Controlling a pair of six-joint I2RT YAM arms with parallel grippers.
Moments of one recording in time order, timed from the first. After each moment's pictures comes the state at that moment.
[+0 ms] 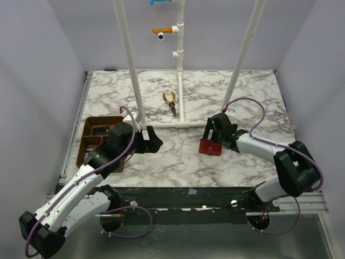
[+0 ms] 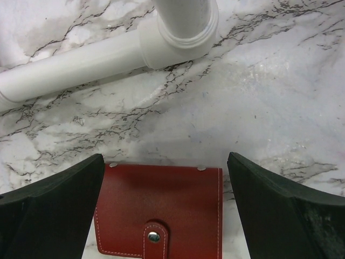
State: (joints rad) left arm -0.61 0.77 0.71 -0.47 0.03 -0.56; right arm 0.55 1.46 0.73 -0.14 0.38 0.65
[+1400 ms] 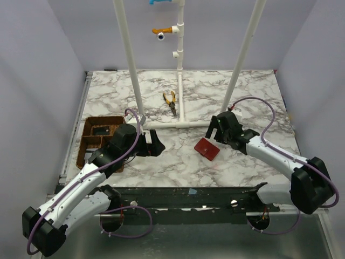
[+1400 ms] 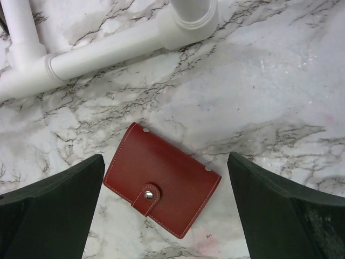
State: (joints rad) left arm -0.61 0.80 0.66 -0.43 0.10 -0.57; right arm 0.57 1.27 0.76 -0.35 0.33 0.73
